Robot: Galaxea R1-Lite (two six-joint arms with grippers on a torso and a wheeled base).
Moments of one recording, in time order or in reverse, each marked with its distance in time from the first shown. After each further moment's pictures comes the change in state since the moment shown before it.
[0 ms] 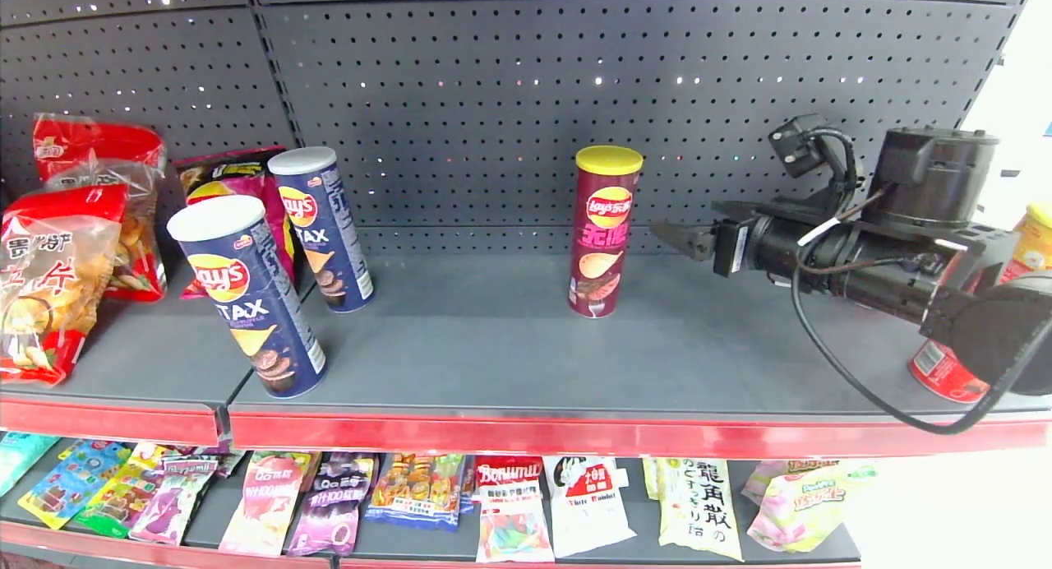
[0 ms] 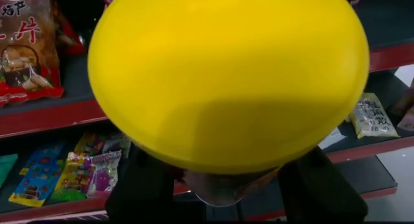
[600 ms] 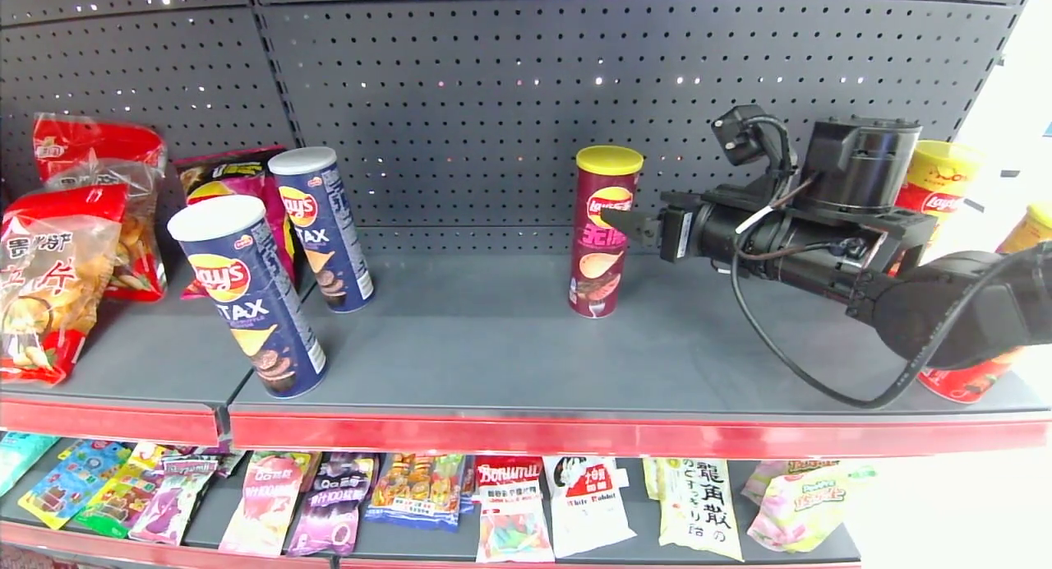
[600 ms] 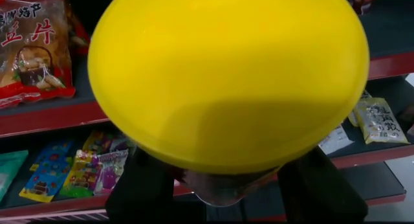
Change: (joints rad) left arm 0.000 0.014 -0.021 0.001 0.033 0.001; right arm 0.084 0.101 -0.132 0.001 -0.001 0.052
